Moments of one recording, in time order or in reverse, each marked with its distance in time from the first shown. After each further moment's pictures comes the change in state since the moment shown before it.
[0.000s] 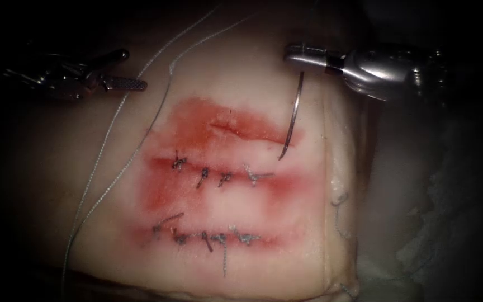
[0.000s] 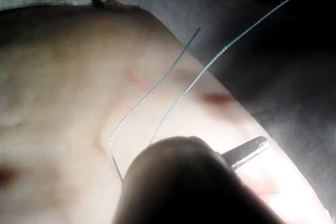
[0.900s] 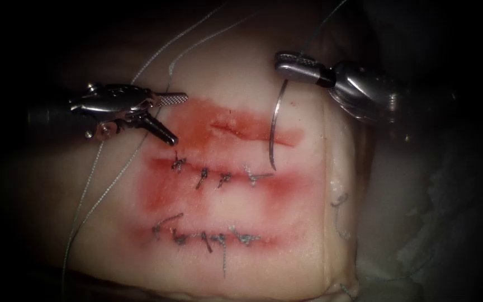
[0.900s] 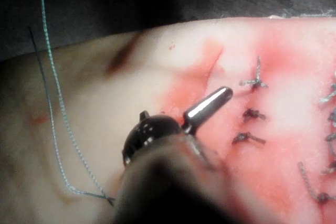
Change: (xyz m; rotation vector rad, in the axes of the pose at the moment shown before) right arm 0.005 -0.001 0.002 -0.287 -0.291 0.099; left arm 0.004 0.006 0.007 -0.049 0.403 1.092
